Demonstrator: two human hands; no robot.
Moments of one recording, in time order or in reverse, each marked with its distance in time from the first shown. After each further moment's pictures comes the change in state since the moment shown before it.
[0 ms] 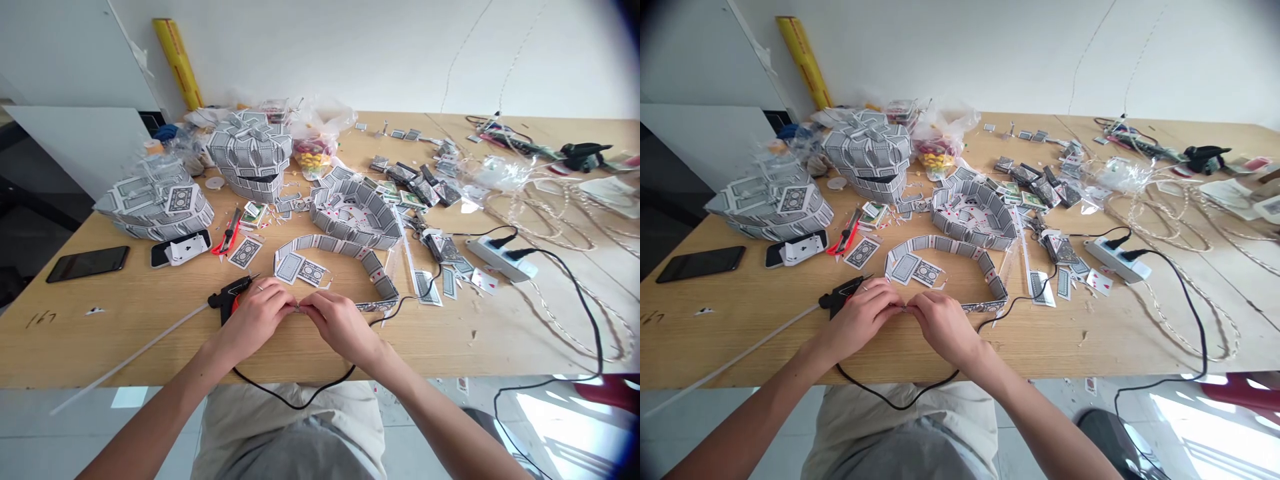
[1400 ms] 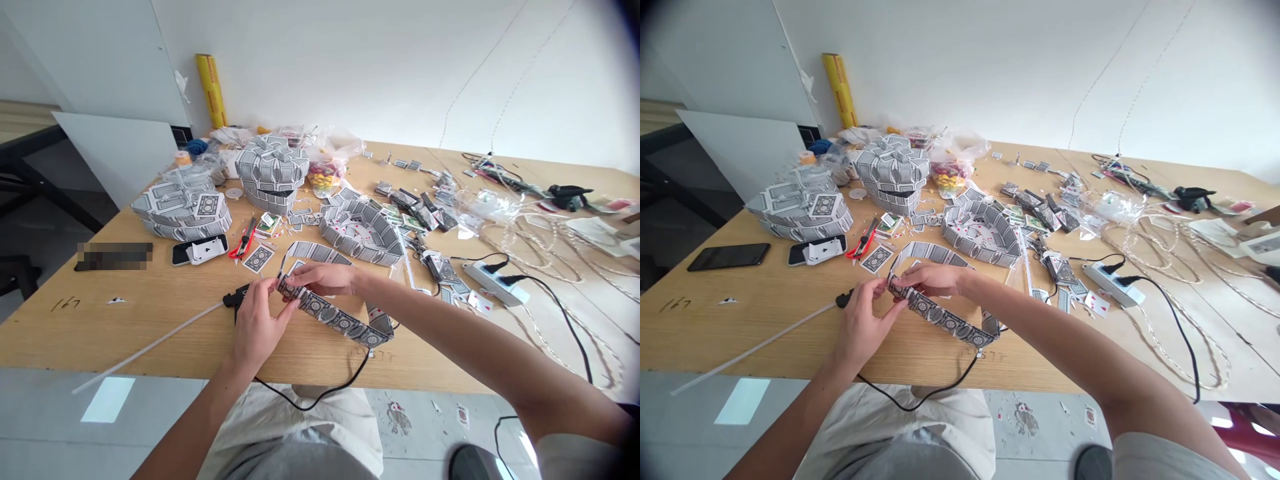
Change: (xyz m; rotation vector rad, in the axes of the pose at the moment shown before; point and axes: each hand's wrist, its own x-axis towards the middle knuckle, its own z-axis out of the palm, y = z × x) left_hand -0.020 0.015 0.015 0.120 0.526 -0.340; right_hand 0.122 -0.002 -0.031 0.889 -0.742 0.437
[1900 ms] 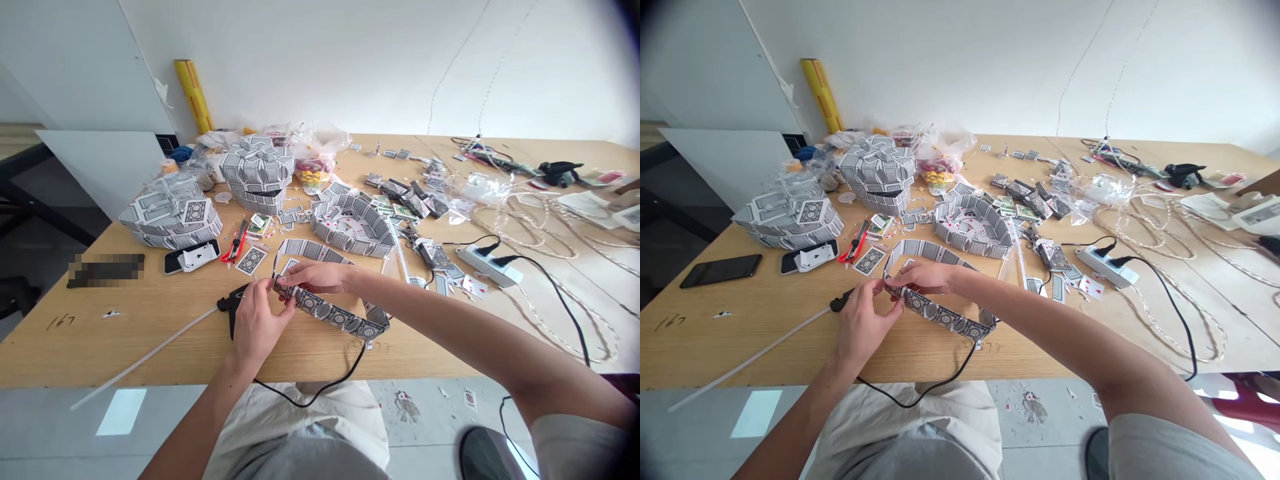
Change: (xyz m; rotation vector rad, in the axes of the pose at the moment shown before) left_hand 0.004 0.002 0.013 0.160 0.007 0.057; right_hand 0.000 0.010 -0.001 -0.001 -0.025 -0.121
